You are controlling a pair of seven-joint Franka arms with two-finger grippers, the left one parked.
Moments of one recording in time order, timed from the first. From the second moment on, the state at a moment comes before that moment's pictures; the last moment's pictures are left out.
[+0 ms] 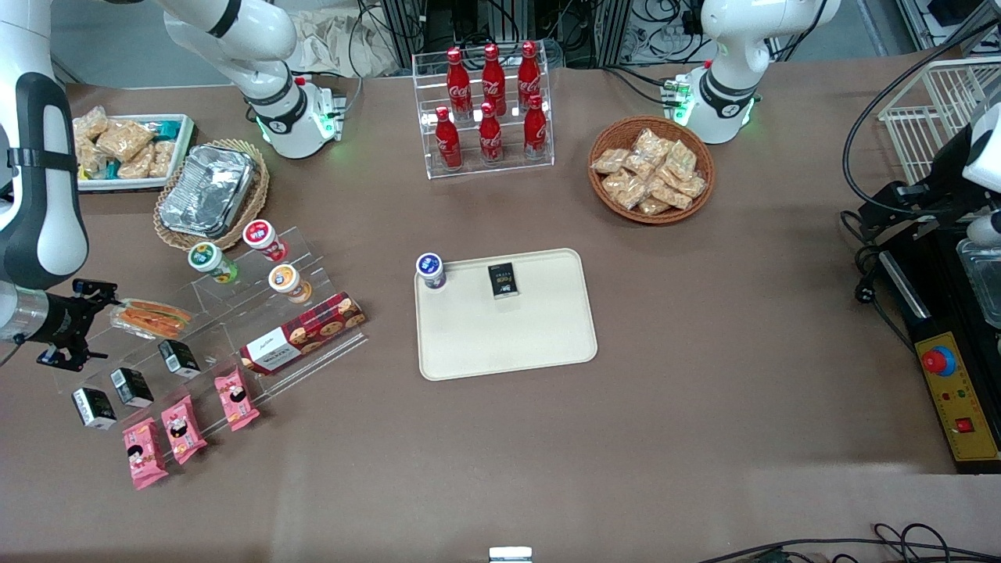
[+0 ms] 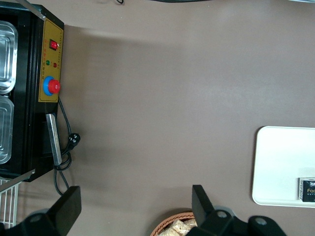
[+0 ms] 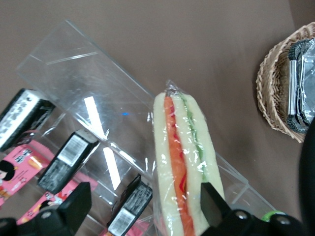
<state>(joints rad) -0.22 0.31 -0.07 -1.76 -0.04 1.95 1.60</state>
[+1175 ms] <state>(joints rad) -0.23 0.33 -0.07 -1.82 -0.01 2.00 1.62</state>
